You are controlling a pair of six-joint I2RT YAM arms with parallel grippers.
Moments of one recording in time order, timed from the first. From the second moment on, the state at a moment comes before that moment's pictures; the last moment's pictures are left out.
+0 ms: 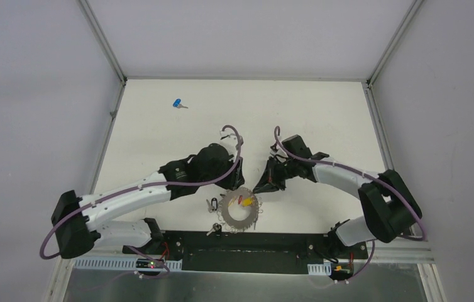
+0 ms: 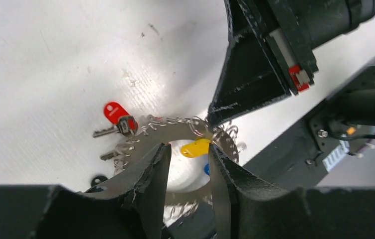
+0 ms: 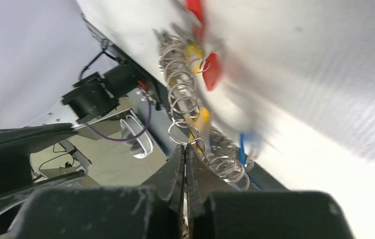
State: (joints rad) left arm -1.01 1.21 0.89 -0.35 -0.09 -0.57; right arm 0.58 1.50 0.69 -0.24 -0.77 0.91
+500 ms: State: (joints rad) left arm -1.02 0.96 0.73 -0.04 0.09 -0.30; right arm 0.57 1.16 0.82 -0.37 -0.65 1.11
